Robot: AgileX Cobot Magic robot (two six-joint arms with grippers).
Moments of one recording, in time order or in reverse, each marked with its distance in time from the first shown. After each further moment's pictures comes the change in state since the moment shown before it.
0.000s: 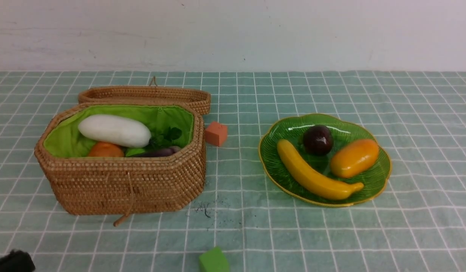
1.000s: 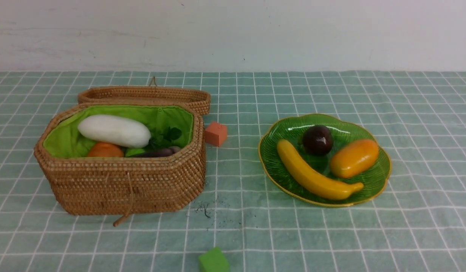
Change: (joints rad) right arm 0.000 -0.001 0.000 0.000 0.000 0.001; left arm 0.449 -0.085 0.236 -0.337 0.116 0.316
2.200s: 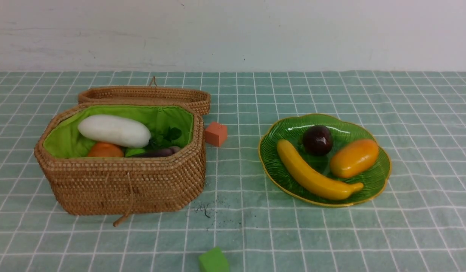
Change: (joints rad) right arm 0.000 0.000 0.000 0.003 0.000 0.000; left arm 0.000 0.000 0.000 0.000 -0.002 0.000
